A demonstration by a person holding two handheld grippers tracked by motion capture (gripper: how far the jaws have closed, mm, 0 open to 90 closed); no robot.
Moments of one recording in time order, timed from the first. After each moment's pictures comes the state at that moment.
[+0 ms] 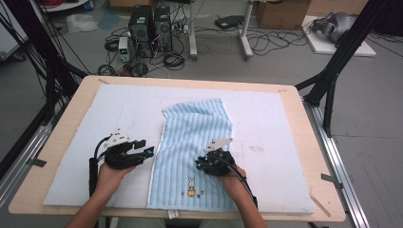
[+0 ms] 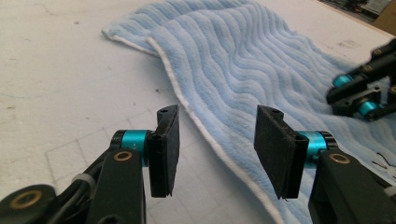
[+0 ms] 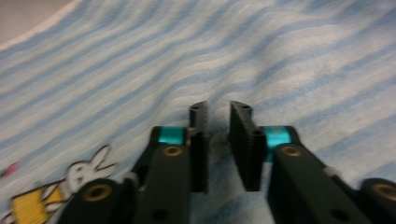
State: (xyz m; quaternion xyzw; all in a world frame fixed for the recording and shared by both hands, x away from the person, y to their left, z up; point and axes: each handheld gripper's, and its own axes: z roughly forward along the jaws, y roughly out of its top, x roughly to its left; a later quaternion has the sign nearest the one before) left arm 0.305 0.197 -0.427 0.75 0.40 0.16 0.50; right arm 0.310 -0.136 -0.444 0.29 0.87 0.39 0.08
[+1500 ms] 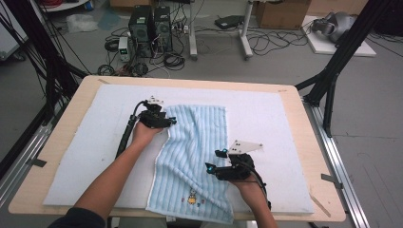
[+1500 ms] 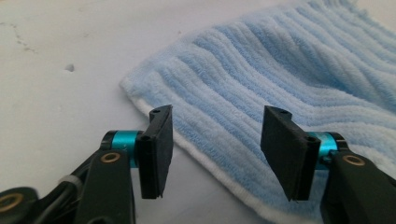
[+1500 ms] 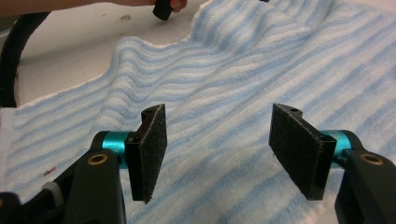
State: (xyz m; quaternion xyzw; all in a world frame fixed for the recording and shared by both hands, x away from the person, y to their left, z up) left arm 0.458 0.127 -0.446 0.78 0.43 0.16 0.41; right arm 0.288 -0.188 -0.424 0.30 0.82 0.48 0.09
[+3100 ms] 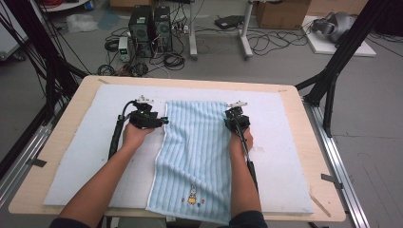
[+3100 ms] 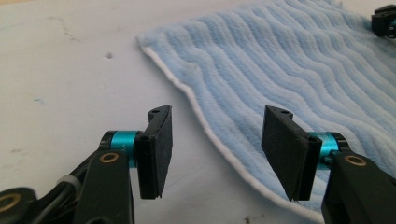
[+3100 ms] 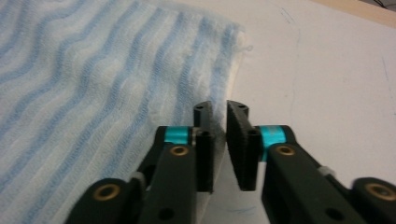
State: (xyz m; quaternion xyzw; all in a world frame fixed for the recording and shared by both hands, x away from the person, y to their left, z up) left arm 0.441 0.154 -0.428 0.77 0.45 0.15 0.42; right arm 0.448 -0.183 -0.445 0.52 0.75 0.29 0.29
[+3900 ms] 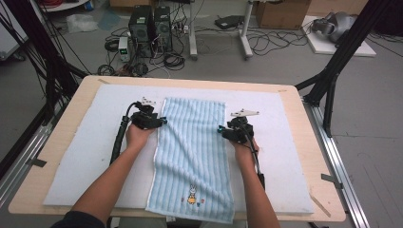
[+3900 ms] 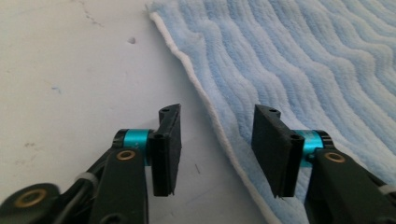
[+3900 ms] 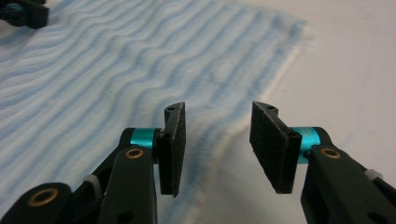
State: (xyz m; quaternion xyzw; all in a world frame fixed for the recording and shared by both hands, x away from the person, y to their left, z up) left arm 0.451 0.155 -0.446 0.77 0.47 0.18 0.39; right arm 0.404 -0.196 -0.436 0.46 0.77 0.40 0.19
